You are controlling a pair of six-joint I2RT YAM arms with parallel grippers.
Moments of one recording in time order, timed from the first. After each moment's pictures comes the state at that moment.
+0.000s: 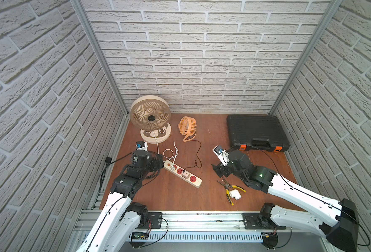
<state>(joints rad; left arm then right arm) -0.18 0.70 0.65 -0.63 -0.12 -0.42 0.77 1.00 0.74 -0.39 0.30 -0.10</state>
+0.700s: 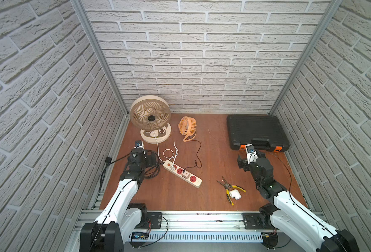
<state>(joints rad) 0.08 0.96 0.44 -0.13 -0.12 -0.12 0.27 0.80 0.27 0.16 0.34 -0.14</state>
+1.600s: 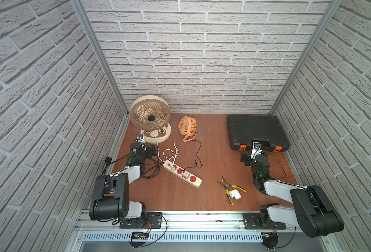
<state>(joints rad) 0.17 1.41 0.45 0.47 0.02 -0.02 0.09 1.29 0.23 0.69 0.33 0.05</state>
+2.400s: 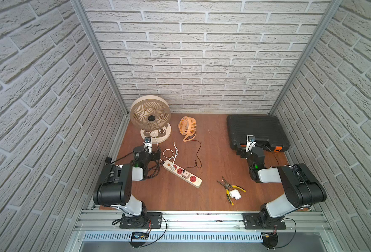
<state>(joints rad) 0.13 1.56 0.37 0.76 0.17 0.13 0.07 1.57 0.38 0.85 0.23 -0.02</state>
